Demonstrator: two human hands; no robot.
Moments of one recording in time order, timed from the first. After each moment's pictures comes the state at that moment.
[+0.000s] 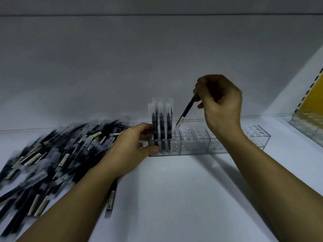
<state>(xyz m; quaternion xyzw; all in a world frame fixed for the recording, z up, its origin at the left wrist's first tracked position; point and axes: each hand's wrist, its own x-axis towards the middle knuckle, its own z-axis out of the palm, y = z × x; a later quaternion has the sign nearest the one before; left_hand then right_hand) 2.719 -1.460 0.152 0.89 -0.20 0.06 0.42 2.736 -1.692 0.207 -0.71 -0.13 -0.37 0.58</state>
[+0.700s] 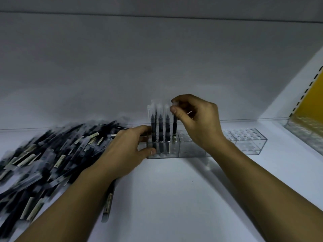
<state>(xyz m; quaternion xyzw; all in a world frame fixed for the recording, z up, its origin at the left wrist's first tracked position) 2.710 -1.461 0.165 0.91 -0.22 0.08 0.33 2.741 -1.673 0.187 -0.83 -0.20 -0.35 0.40</state>
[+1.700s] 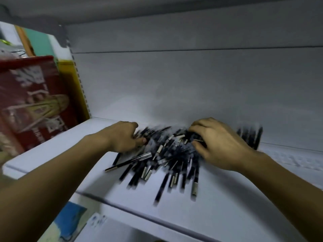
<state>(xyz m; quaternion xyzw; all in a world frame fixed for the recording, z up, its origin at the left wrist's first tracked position) 2.642 -1.256 0.235 1.00 0.06 0.00 0.02 2.697 -1.544 0.218 -0.89 -0.40 -0.20 0.07</state>
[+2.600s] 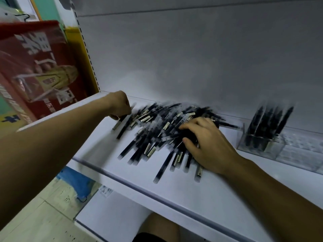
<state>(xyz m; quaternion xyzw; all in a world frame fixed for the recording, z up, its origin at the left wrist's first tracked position) 2.679 -1.210 0.214 0.95 0.24 -0.02 0.19 2.690 -1.513 0.142 -0.87 -0.41 -0.13 0.24</state>
